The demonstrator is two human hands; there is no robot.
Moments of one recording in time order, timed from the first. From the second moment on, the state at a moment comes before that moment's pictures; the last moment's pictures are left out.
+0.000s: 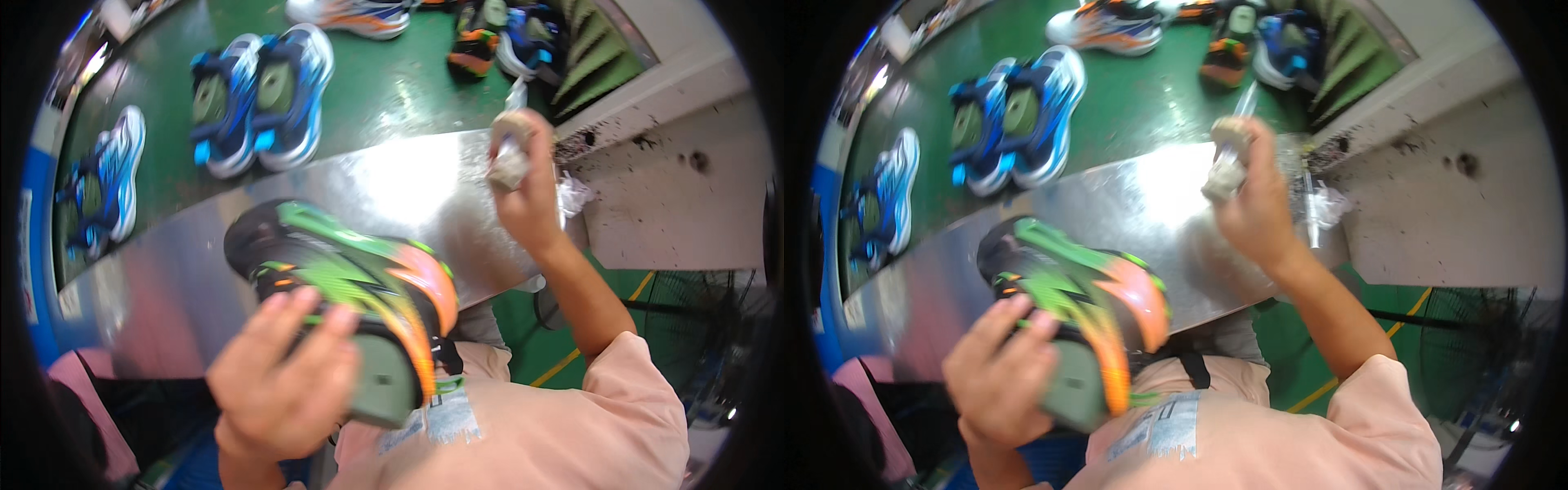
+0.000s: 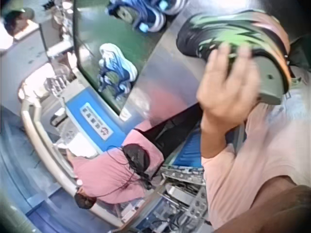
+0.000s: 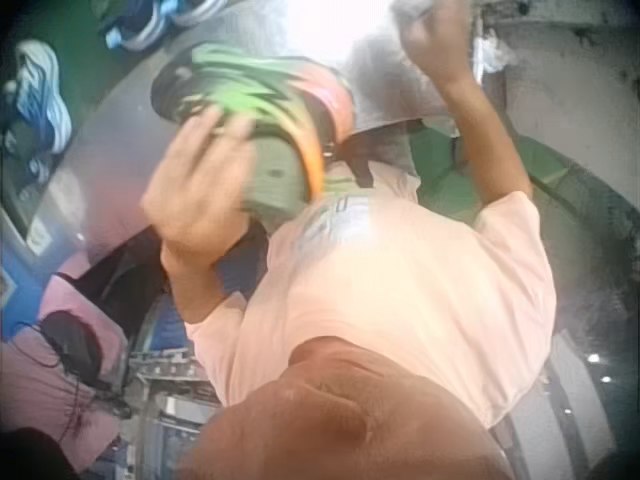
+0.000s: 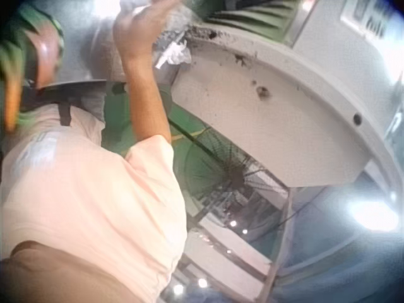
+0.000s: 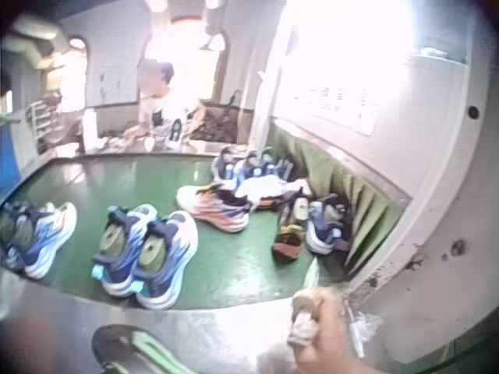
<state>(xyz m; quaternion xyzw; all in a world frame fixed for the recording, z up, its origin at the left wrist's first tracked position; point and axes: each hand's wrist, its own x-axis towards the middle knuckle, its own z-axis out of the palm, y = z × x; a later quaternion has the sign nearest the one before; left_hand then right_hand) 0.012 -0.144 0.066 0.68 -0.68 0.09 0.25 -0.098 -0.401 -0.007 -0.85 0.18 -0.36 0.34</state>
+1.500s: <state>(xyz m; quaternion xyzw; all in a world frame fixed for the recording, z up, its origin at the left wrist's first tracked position) 0.107 -0.193 0.022 0.73 -0.12 -0.12 0.66 -0.242 -0.414 -0.010 -0.91 0.34 -0.19 0.17</state>
